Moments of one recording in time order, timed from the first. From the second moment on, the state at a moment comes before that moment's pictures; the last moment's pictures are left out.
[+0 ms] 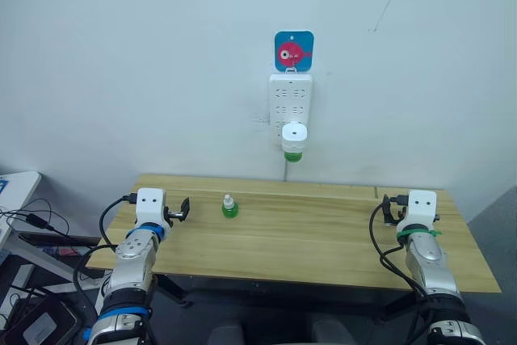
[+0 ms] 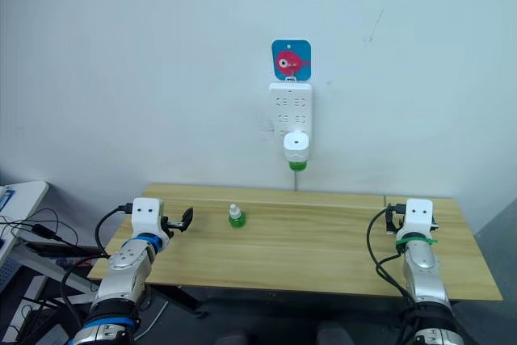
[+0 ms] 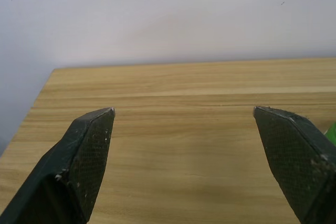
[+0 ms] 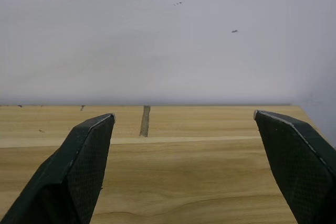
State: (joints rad) left arm -0.23 0.37 0.22 0.60 -0.11 -0.03 -0.28; right arm -0.18 -0.28 -0.21 0.51 0.06 -0.08 0.01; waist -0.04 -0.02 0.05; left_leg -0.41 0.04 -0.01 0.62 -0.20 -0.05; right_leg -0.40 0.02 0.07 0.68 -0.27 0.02
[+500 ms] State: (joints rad) left arm -0.23 0.37 0.25 0.60 -0.12 -0.01 -0.25; right arm -0.17 -0.28 -0.21 0.46 0.06 -0.07 0.02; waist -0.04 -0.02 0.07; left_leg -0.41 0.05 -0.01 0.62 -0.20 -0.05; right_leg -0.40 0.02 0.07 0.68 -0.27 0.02
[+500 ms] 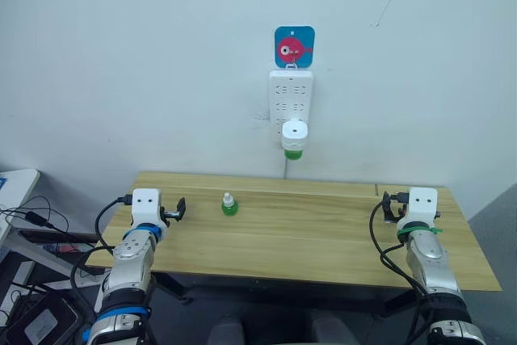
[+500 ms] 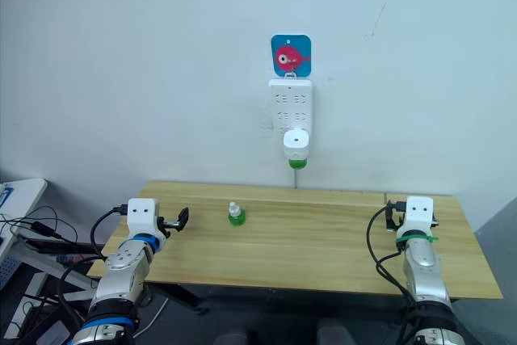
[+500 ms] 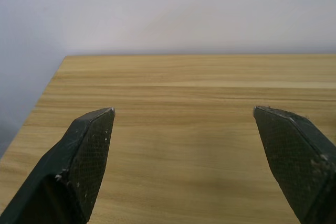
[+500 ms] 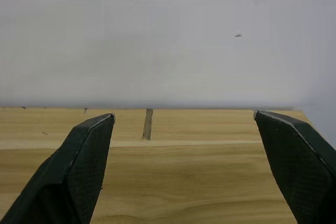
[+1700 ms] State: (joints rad) left arm -0.49 0.71 0.15 0.01 -0.51 0.46 -0.86; right arm -0.21 -0.29 -0.02 -0.64 0.45 0.69 0.26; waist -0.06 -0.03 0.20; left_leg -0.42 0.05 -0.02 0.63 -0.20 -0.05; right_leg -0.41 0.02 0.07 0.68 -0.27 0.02
